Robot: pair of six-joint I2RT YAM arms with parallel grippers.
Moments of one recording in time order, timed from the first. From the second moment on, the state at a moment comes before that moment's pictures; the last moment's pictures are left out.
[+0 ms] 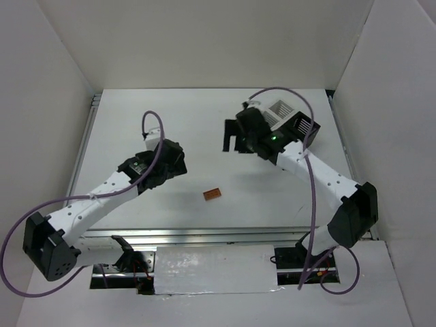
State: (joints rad) left arm -0.68 1.24 1.02 -0.68 -0.51 -0.78; right arm 0.56 1.49 1.37 -0.62 0.24 0.53
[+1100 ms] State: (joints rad) left arm -0.63 0.84 1.00 -0.90 -0.44 -0.50; right arm 0.99 1.94 1.32 -0.60 0.30 0.54
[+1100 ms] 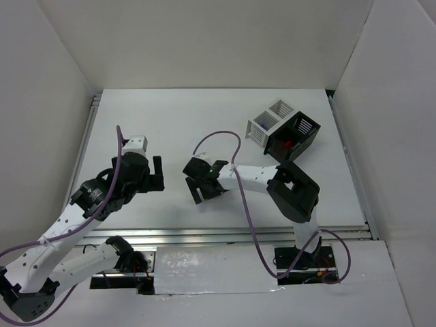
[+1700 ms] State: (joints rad) left arm -0.63 0.82 0.97 -0.87 -0.42 -0.48; right arm 0.95 1.91 1.27 -0.51 0.19 0.53
